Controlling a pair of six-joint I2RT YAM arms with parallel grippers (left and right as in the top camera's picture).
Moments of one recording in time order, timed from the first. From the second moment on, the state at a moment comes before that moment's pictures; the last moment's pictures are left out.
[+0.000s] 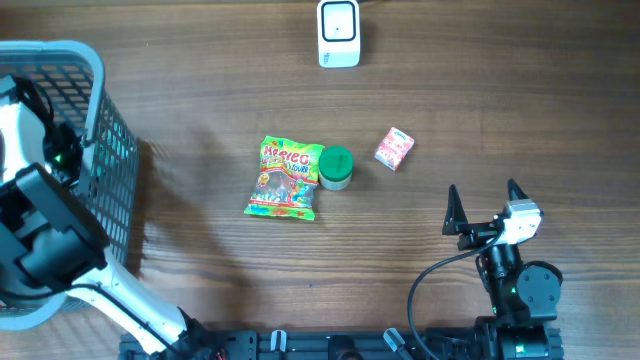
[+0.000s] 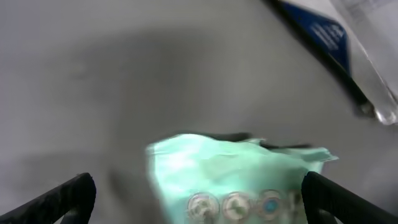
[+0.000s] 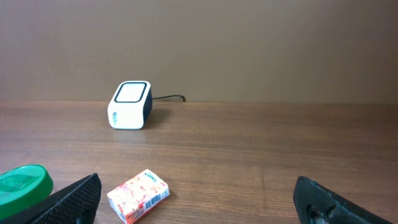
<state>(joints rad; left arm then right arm) 0.58 2.11 1.65 -1.03 -0.11 -1.52 0.03 0.03 0.01 0.00 -0.08 0.03</state>
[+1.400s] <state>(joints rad) -0.47 1.76 1.33 -1.26 -0.42 -1.45 0.03 0.03 0.01 0.00 -0.08 0.03</state>
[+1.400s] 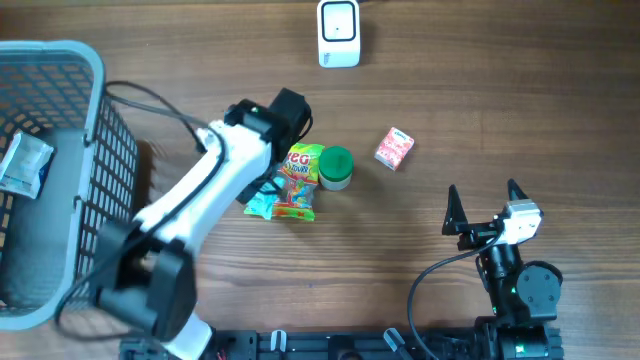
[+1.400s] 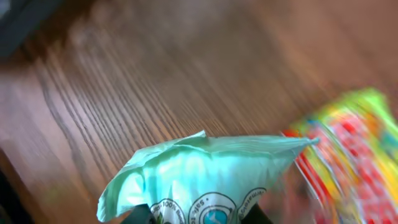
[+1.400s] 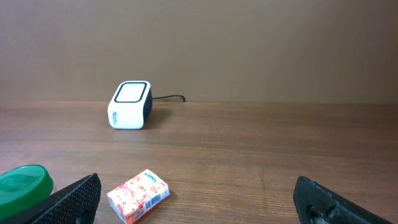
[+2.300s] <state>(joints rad) -0.53 1.80 1.33 -0.80 -0.28 -1.37 0.03 0.03 0.01 0.00 -0.08 0.03</state>
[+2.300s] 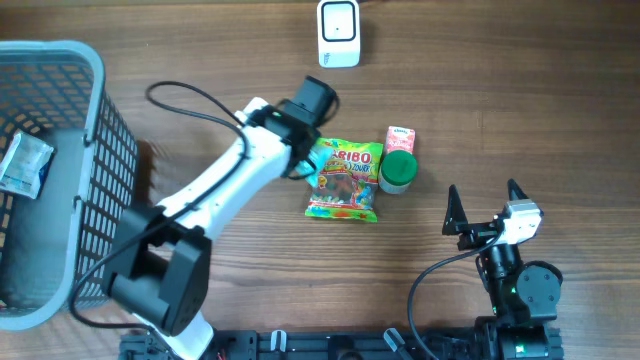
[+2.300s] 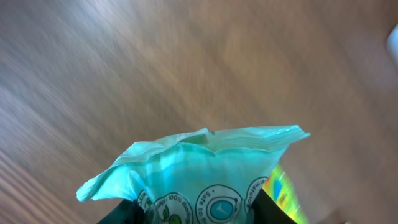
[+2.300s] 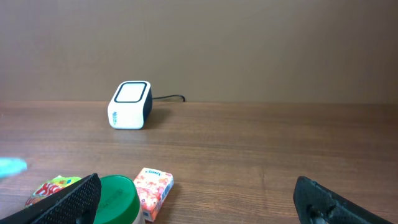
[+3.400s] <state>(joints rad) 0.73 1.54 1.72 -1.37 -0.15 -1.44 0.03 0.03 0.01 0.00 -0.08 0.03</state>
